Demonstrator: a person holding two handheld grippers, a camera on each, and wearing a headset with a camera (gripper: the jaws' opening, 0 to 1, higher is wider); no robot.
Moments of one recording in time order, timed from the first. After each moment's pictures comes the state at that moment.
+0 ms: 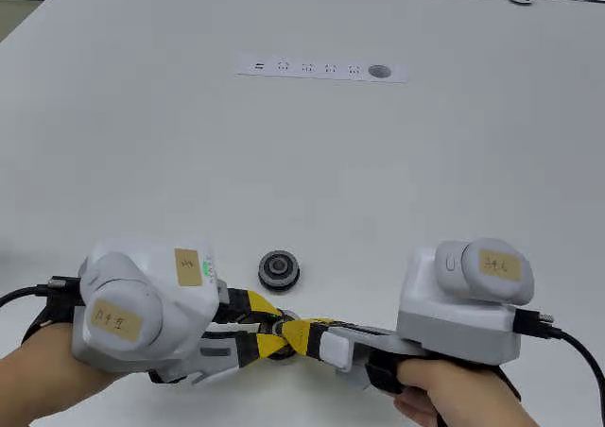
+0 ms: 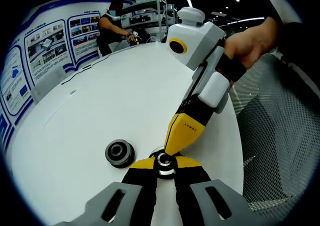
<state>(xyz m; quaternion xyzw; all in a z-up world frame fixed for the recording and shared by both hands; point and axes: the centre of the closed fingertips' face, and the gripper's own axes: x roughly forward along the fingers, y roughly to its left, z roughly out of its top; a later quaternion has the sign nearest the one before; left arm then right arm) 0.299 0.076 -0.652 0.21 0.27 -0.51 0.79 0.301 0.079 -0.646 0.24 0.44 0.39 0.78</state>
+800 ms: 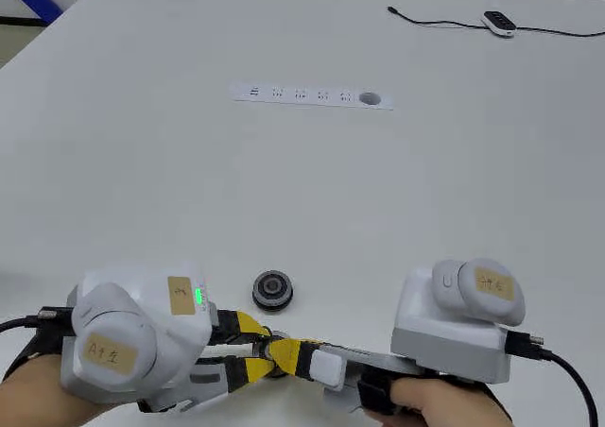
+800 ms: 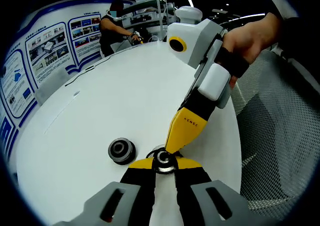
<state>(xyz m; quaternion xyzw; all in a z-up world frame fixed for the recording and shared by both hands) 0.292 0.083 -0.646 0.23 0.27 -0.49 0.80 0.292 0.084 -0.635 0.28 0.44 0.39 0.76</state>
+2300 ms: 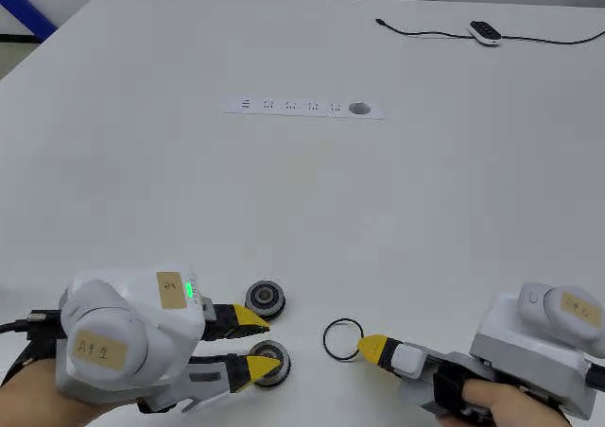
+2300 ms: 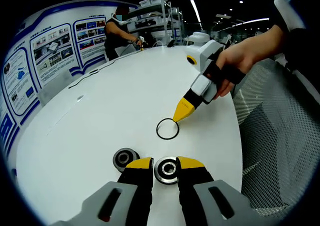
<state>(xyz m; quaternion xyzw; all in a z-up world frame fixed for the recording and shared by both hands) 0.303 0.072 -0.634 0.21 0.26 -0.49 0.81 0.327 -0.018 -0.669 0.34 0.44 0.20 0.81</state>
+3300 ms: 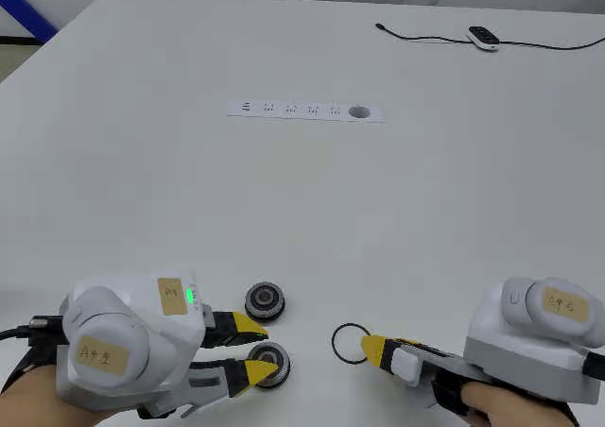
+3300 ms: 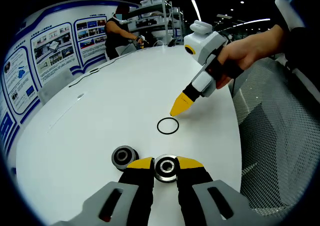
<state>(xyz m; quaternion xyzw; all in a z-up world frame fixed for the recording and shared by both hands) 0.300 0.073 -0.635 0.21 0.26 -0.49 0.81 0.335 -0.024 -0.656 0.20 0.40 0.24 0.86</state>
